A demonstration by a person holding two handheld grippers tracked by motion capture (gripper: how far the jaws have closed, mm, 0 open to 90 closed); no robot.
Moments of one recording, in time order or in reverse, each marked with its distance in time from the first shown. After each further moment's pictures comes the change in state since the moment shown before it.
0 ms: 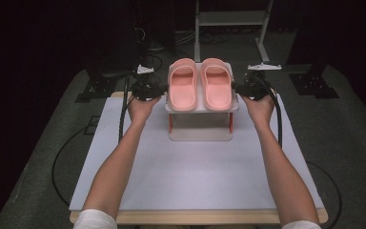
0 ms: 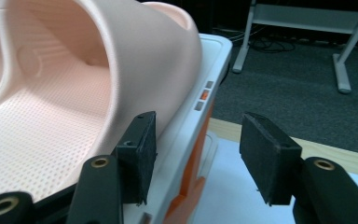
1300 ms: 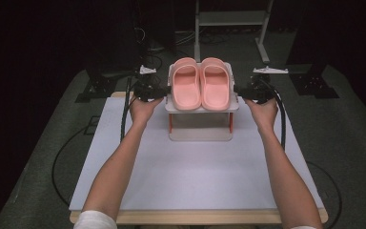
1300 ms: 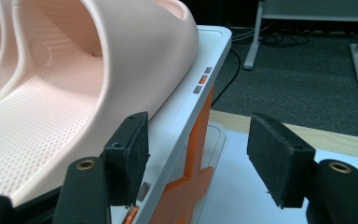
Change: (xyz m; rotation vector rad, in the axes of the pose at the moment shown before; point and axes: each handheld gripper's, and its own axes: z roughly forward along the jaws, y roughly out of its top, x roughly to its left) left arm -0.004 0.001 -0.001 0.022 0.002 -0.001; right arm -0.011 -0.011 -0.011 -0.009 0.052 0.060
